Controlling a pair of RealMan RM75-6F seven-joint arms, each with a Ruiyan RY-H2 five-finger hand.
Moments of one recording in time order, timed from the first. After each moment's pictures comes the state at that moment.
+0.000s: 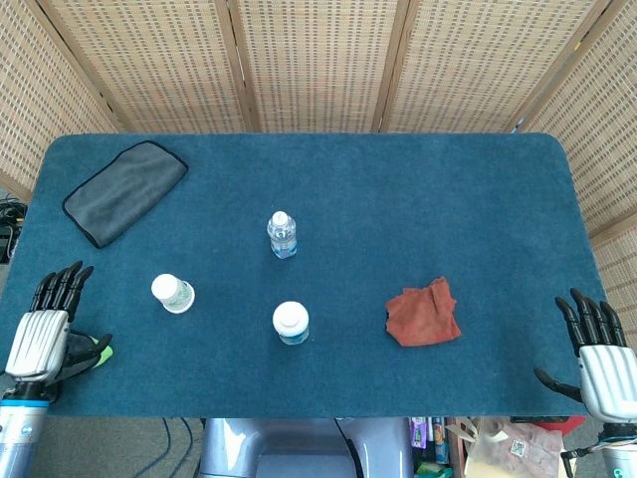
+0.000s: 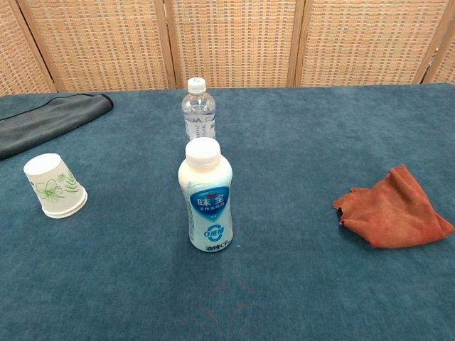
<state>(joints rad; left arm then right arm) -0.14 -1.17 -0.07 -1.80 1.44 1.45 0.16 0.01 -1.12 0.05 -1.62 -1.57 1.58 -0.04</state>
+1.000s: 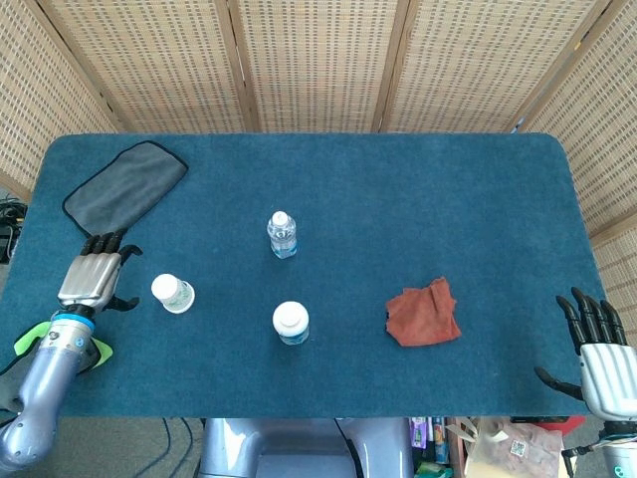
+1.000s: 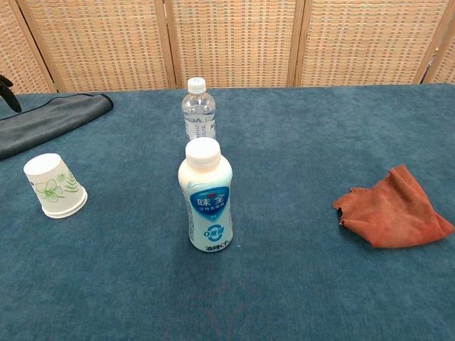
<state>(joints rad) -0.59 -1.06 -0.22 -1.98 0.61 1.08 0.67 0.01 -1.12 0.05 -1.62 -1.57 1.57 -0.03</state>
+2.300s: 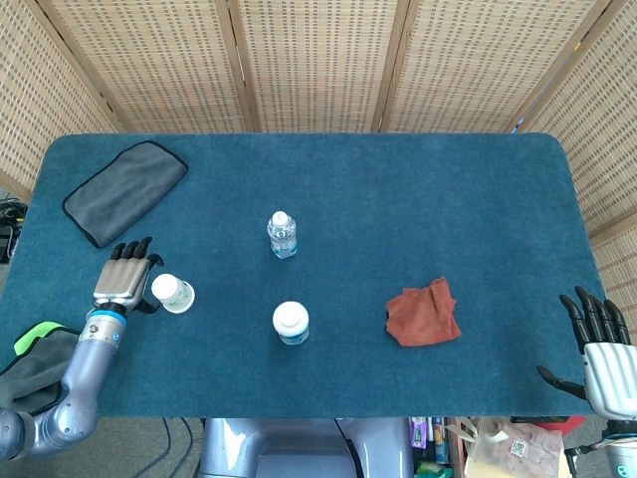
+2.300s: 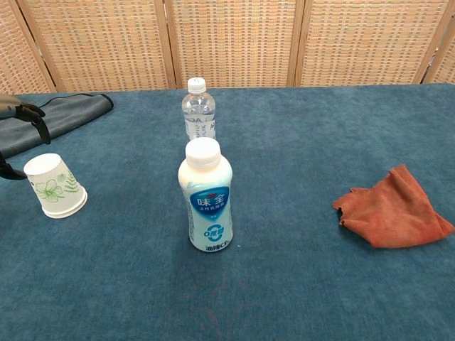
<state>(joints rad) -0.75 -1.22 -0.12 -1.87 0.46 1.14 0.74 0.01 -1.11 0.05 -1.61 -1.56 1.57 -0.01</state>
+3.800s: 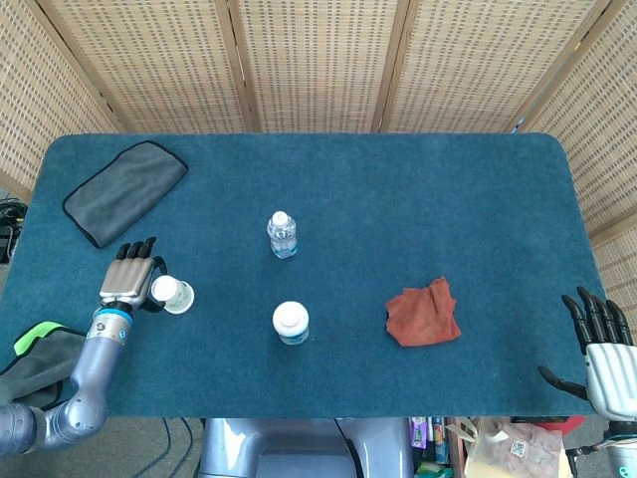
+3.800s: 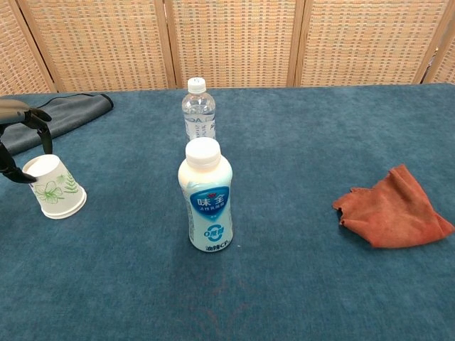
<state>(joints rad) -0.77 -1.27 -0.11 -1.82 0.45 1.14 0.70 0.01 -1.11 0.05 -1.61 -1.56 1.58 -0.01</state>
